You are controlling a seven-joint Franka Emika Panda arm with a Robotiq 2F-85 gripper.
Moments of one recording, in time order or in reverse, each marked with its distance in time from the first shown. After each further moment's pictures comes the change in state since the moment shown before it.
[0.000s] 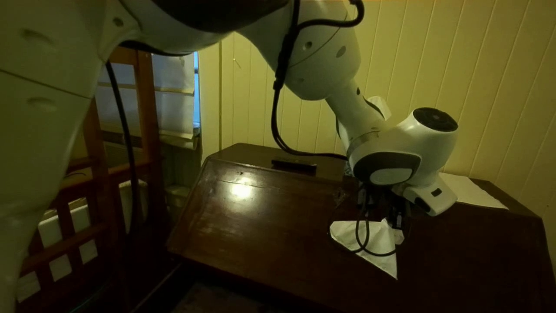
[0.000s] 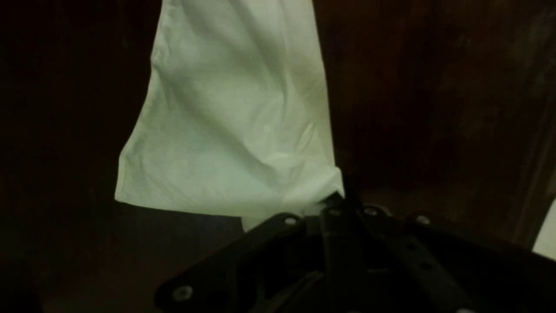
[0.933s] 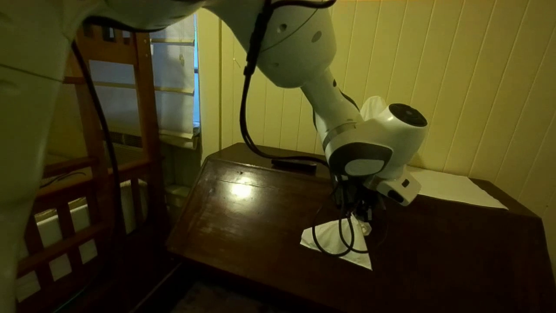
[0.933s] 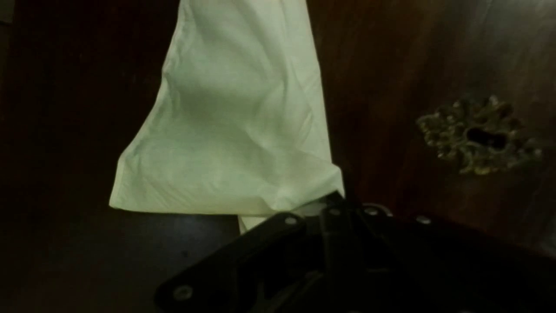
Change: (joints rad) arm 0.031 -0.101 0.059 -0.116 -0.016 -0.080 -0.216
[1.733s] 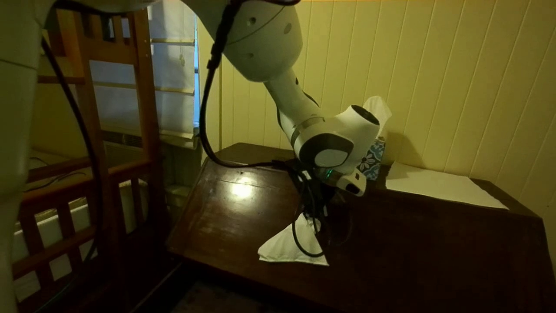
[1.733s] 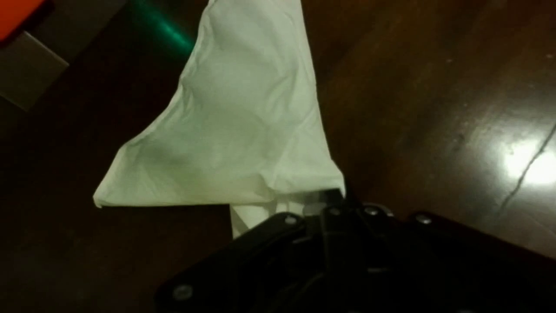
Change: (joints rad) arm 0.069 -0.062 0.062 -0.092 -0.119 -0.203 -0.173
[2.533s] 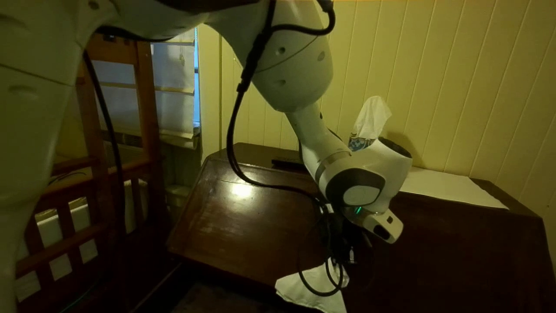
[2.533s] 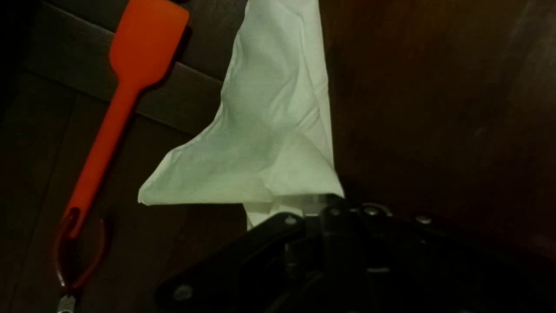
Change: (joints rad) arm -0.028 0.103 -0.135 -0.025 -0.125 0.056 0.281
